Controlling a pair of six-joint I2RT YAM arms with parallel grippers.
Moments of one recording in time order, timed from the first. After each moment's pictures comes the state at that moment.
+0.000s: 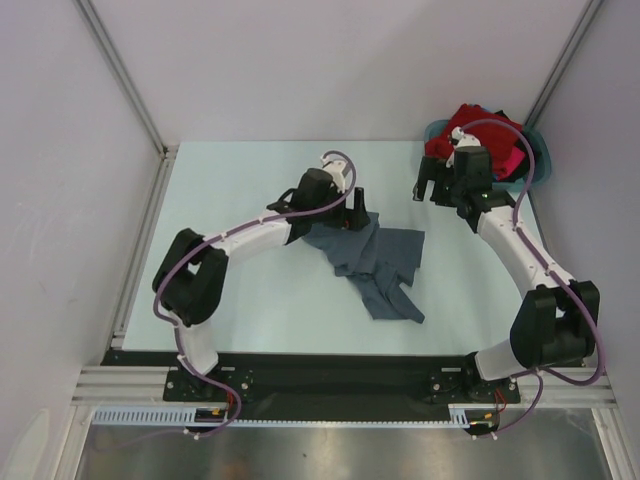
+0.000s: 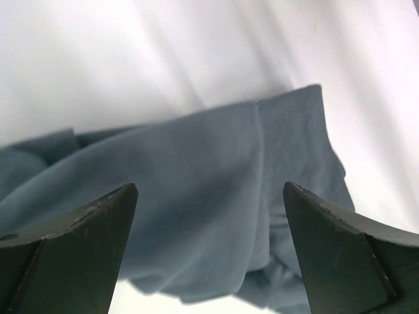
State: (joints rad) left arm -0.64 1.83 1.30 -0.03 0.17 -0.39; right arm 0.17 1.46 1.22 -0.35 0.03 0.25
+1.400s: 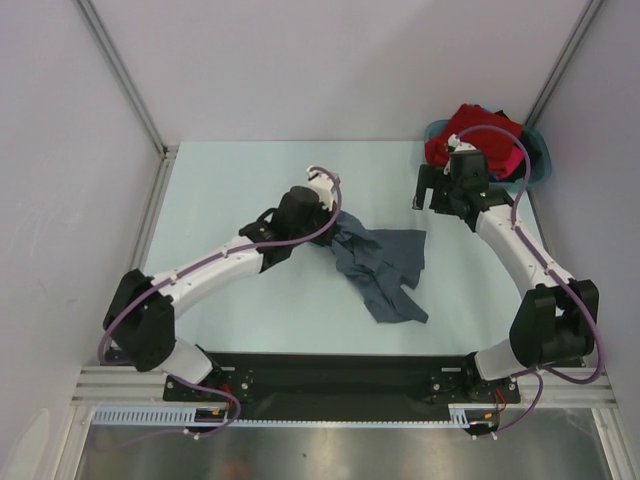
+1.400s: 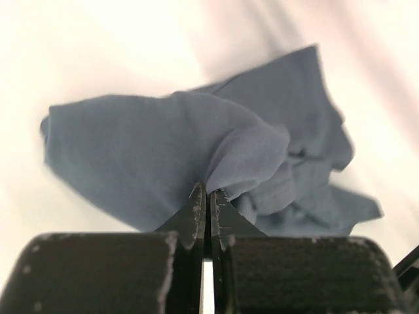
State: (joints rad) left arm -0.74 1.52 1.14 -0.14 -0.03 -0.29; right arm 0.18 1.48 1.24 -0.46 0.03 0.26
